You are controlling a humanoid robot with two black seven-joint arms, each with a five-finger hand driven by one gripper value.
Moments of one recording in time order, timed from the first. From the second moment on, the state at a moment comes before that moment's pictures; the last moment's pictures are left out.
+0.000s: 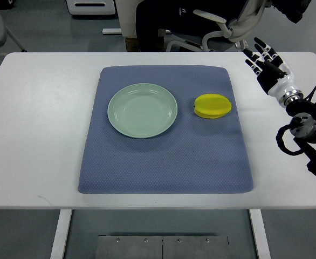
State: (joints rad) left arm -0.02 0.00 -0.11 -0.23 0.09 0.00 -0.21; right arm 0.85 -0.23 0.63 0.62 -0.03 0.18 0.34
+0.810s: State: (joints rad) left arm -0.02 0.00 -0.11 -0.23 0.09 0.00 -0.21; right arm 0.90 -0.48 0.27 0.85 -0.46 0.18 0.49
